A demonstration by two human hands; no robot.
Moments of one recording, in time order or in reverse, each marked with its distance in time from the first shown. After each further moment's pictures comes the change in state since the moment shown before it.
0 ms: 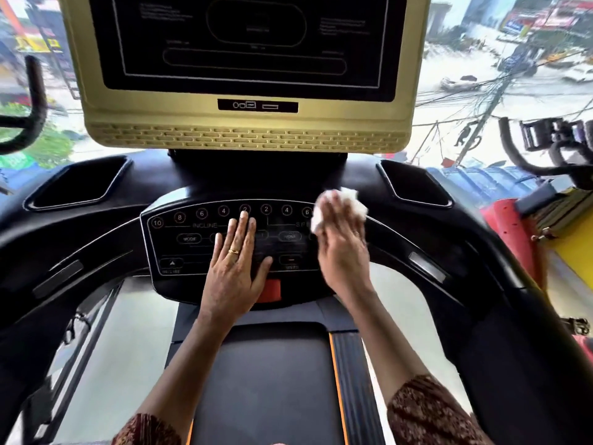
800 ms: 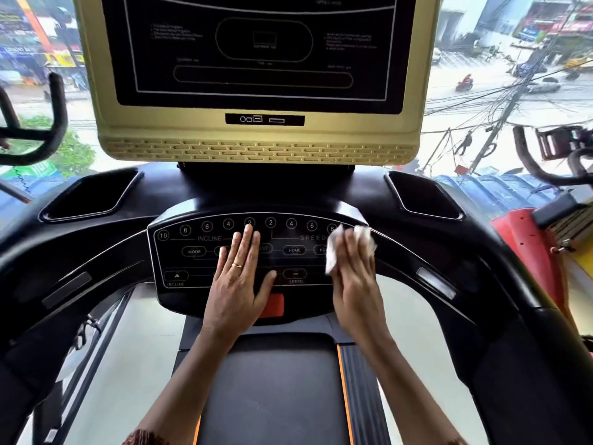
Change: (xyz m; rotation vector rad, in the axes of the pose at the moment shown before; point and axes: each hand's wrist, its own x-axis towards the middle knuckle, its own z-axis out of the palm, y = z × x) left_hand -0.001 0.002 -0.002 0.000 -0.015 -0.005; right_hand -0.042 0.009 -0.010 0.061 -0.112 -0.021
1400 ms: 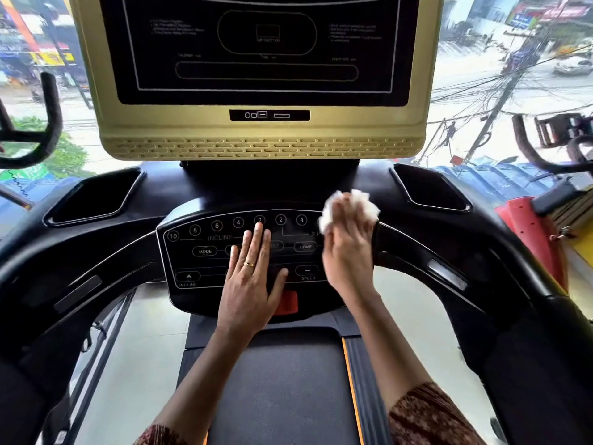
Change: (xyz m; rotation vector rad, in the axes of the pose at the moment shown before) left_hand -0.001 -0.002 -0.001 -0.026 0.009 0.018; right_hand 0.058 -0.033 0.015 -0.016 0.102 0.145
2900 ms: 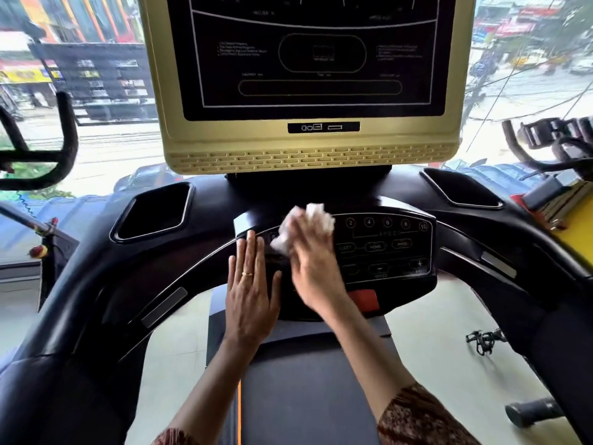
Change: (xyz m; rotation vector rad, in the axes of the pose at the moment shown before) left_hand -0.013 -0.117 -0.042 -0.089 0.146 -0.008; right_hand -0.028 -0.142 0.081 -0.018 -0.035 -0.244
